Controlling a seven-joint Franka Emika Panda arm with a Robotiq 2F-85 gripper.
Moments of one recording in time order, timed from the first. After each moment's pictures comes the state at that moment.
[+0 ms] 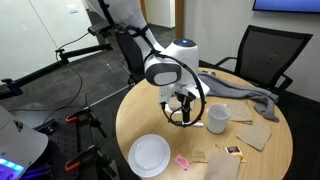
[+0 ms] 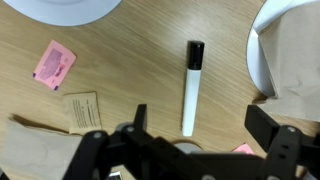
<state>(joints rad) -0.10 0.76 -0.09 -2.00 0.23 2.84 0.24</state>
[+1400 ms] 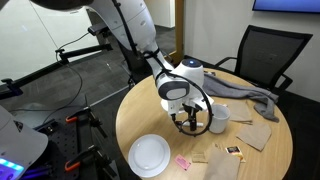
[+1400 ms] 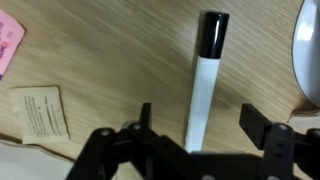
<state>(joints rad) -0.06 1.04 -0.13 -1.73 0.23 2.84 0.25</state>
